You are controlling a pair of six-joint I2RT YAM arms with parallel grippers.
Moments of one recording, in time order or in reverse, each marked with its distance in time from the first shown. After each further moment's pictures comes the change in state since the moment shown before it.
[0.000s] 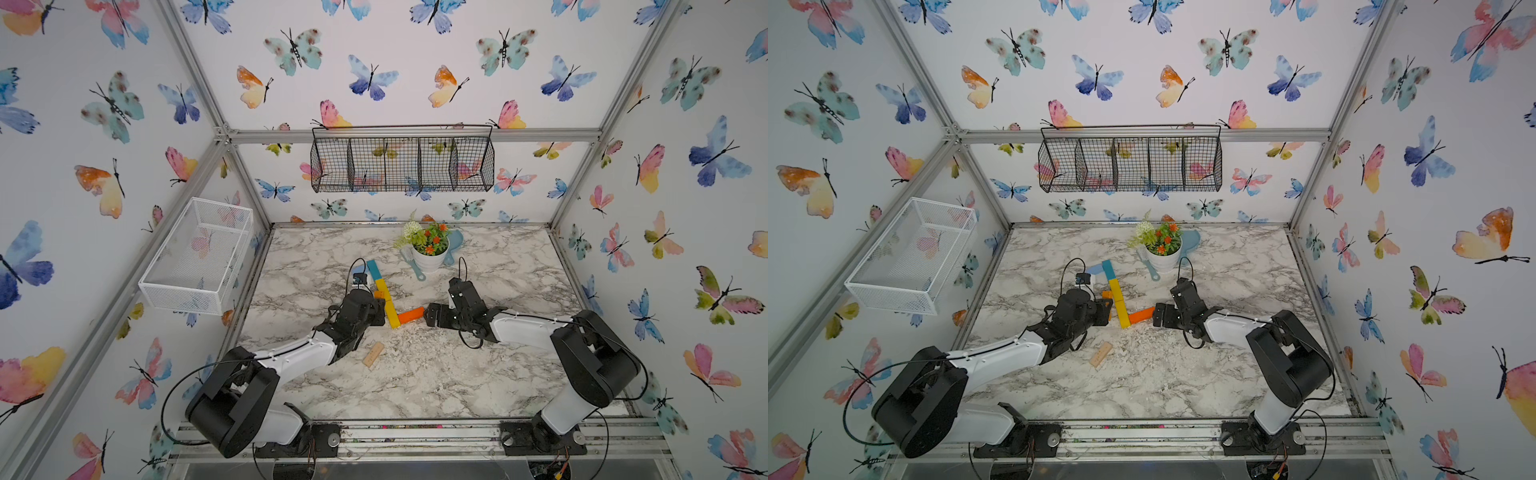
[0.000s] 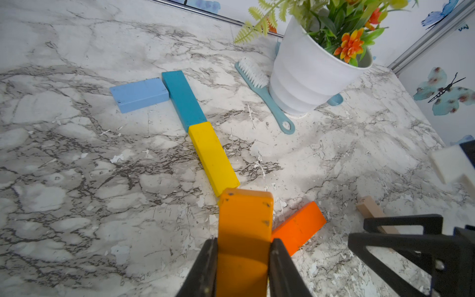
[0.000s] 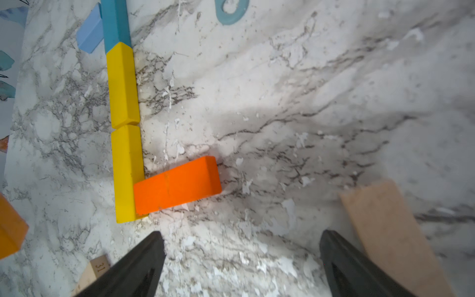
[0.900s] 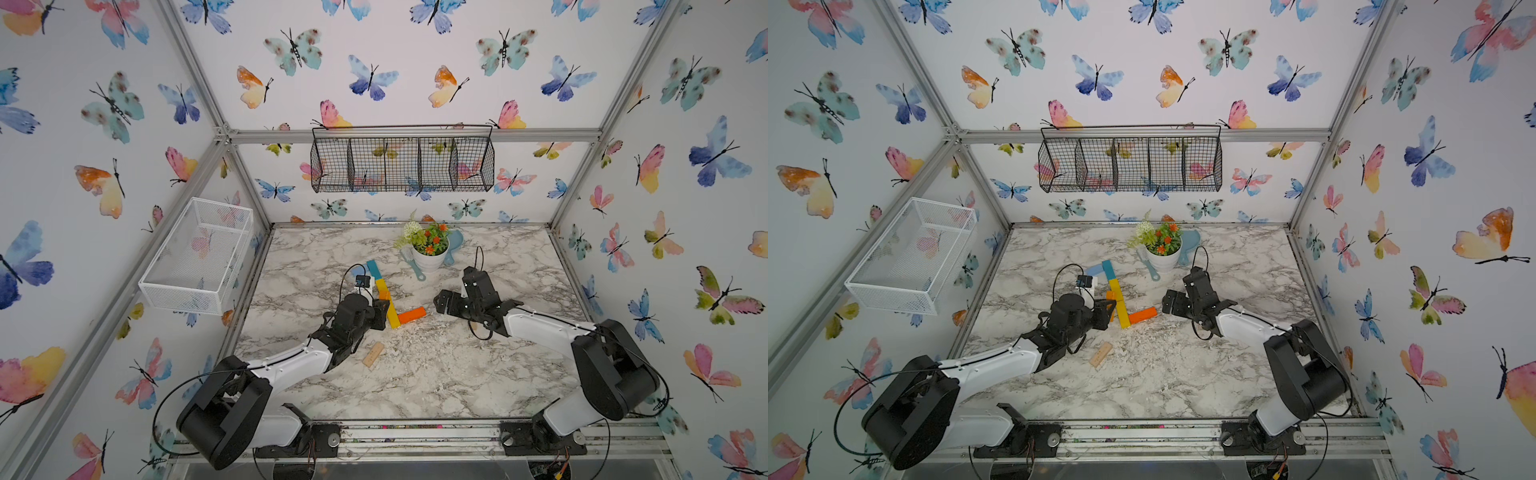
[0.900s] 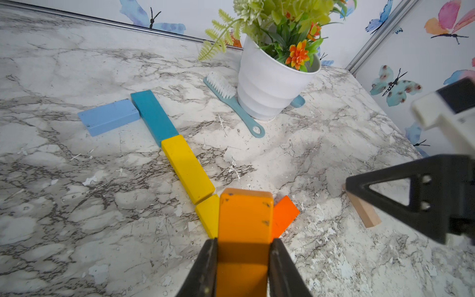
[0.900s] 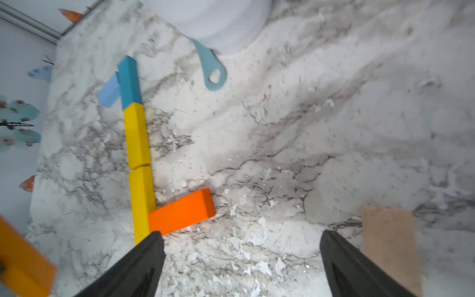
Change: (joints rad) left arm -0.008 -0.062 -0.063 0.106 0.079 0.087; right arm -0.092 -0.164 0.008 -0.068 0.024 0.002
